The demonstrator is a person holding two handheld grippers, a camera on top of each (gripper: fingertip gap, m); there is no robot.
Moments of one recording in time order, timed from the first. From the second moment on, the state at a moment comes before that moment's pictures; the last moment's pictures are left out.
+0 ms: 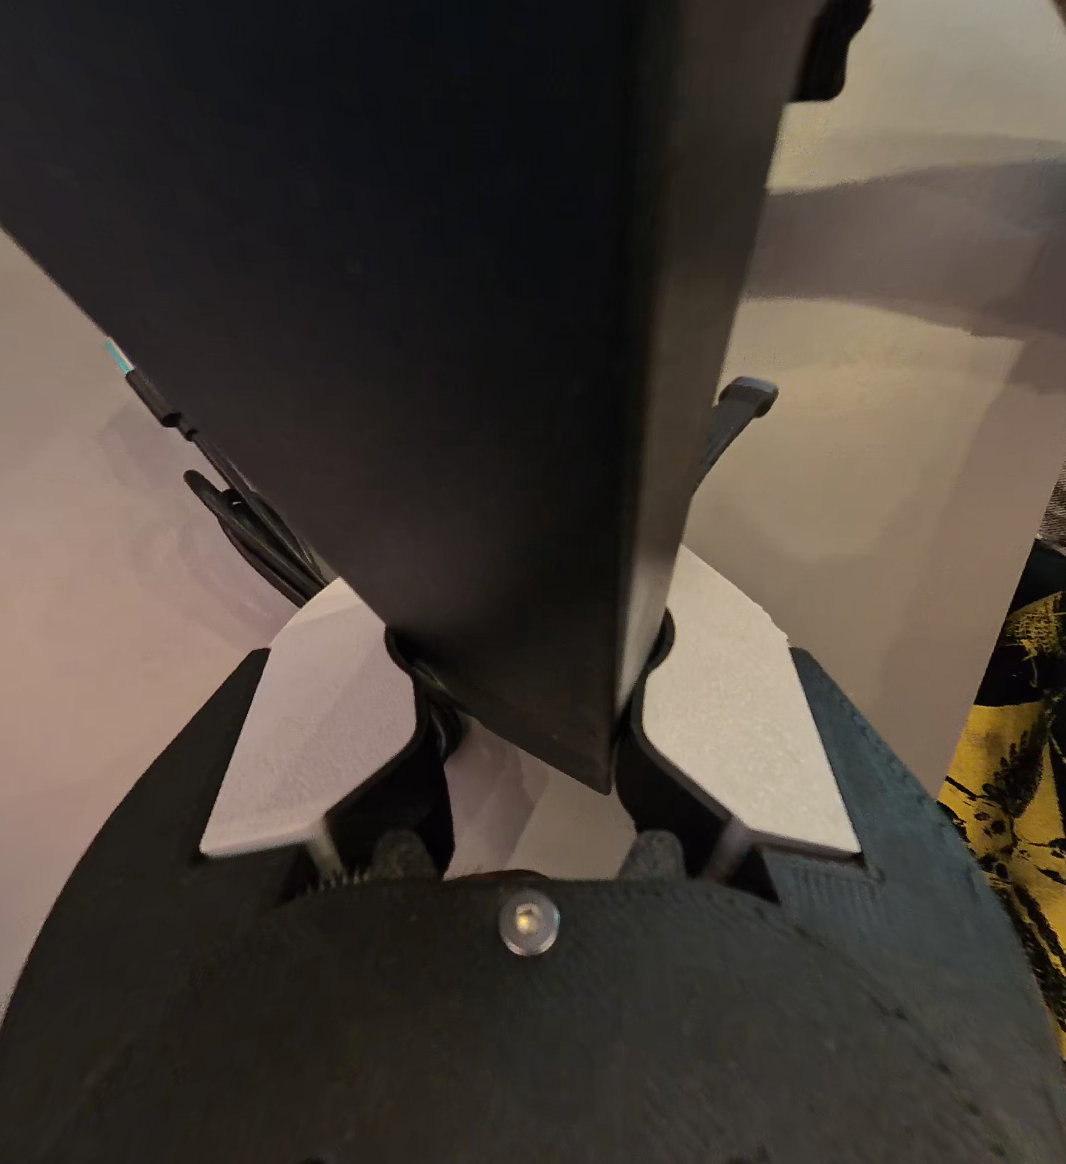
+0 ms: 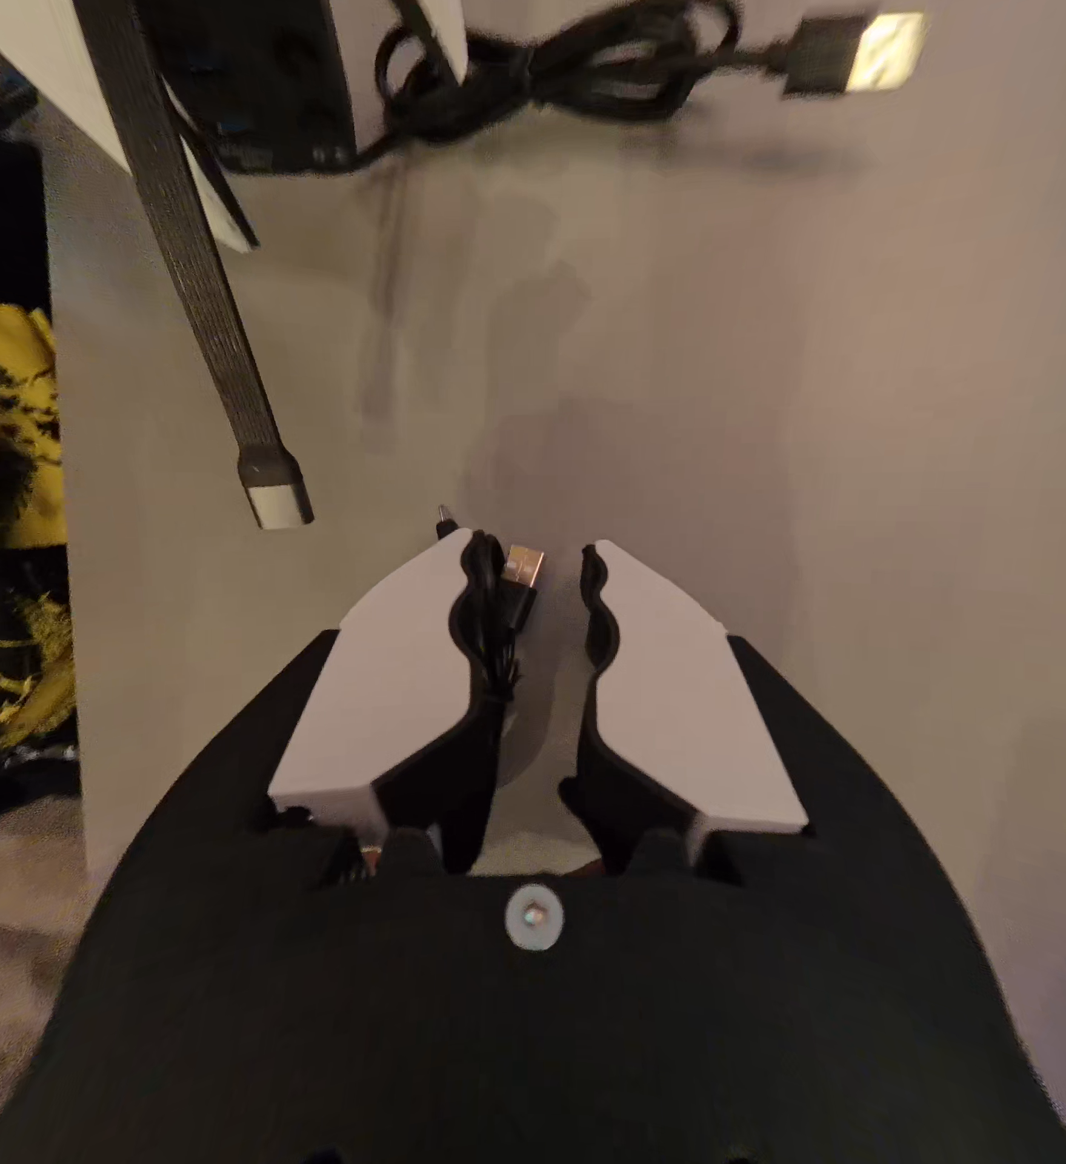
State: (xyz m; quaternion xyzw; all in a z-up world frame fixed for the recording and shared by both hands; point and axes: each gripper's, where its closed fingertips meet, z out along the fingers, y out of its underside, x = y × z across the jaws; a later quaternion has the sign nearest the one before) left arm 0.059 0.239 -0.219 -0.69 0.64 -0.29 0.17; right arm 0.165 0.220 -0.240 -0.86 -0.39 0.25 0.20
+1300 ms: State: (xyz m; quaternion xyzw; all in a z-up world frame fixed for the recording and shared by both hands) left arm 0.057 0.235 -0.224 -0.69 0.65 -0.28 0.16; right arm 0.168 0.195 -0.257 -0.84 -0.47 0.02 0.26
